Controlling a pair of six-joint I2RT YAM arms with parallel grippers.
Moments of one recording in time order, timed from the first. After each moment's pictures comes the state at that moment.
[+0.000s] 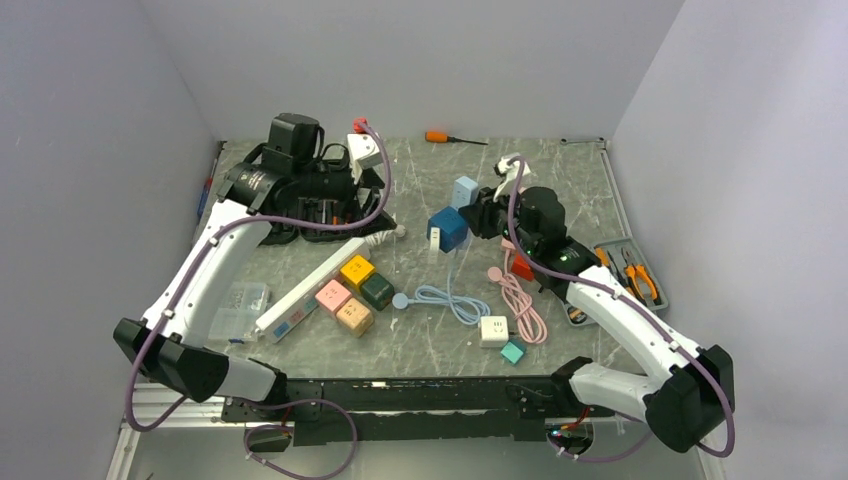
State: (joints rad) left arm -0.42 1.39 1.62 -0.82 0.77 0.45; right arm 0.50 1.10 0.87 -0.01 -0.10 0.19
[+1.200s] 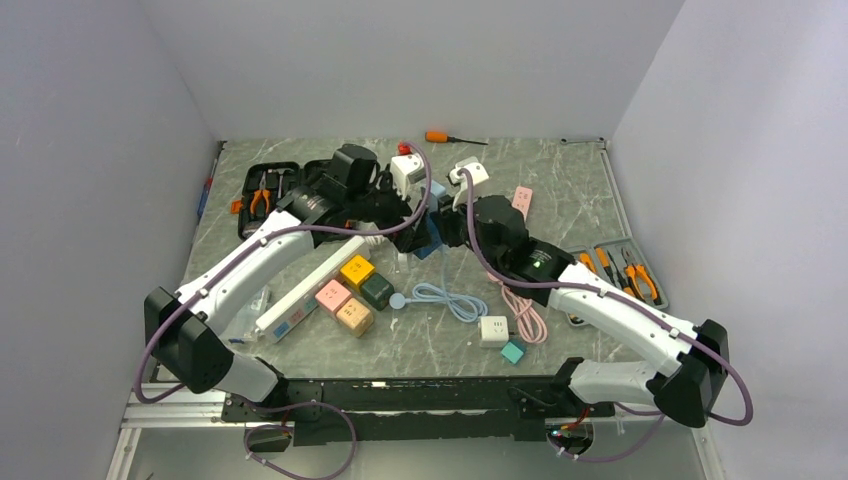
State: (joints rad) left arm -0.63 1.45 1.40 -0.52 0.50 0.06; right arm 0.86 1.18 1.05 -0.12 0.31 0.12
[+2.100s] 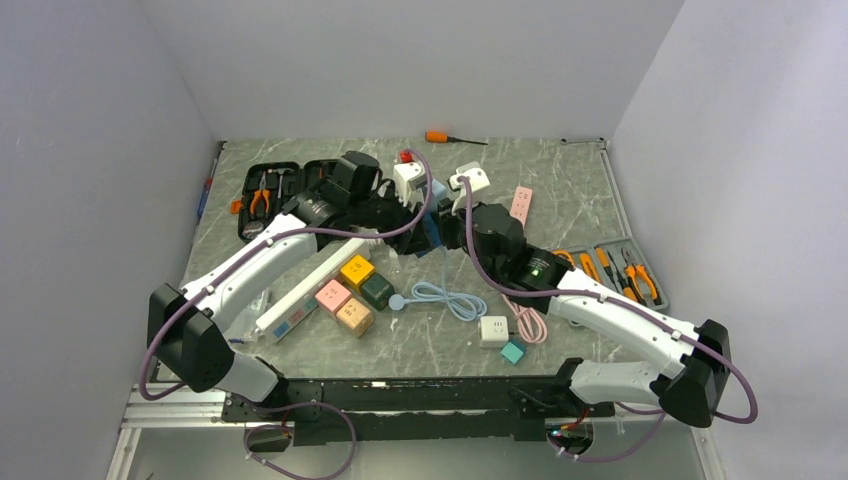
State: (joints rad) left arm -0.63 1.46 1.33 -0.48 0.58 0.01; right arm 0.92 1.17 1.02 -0.07 0.43 0.11
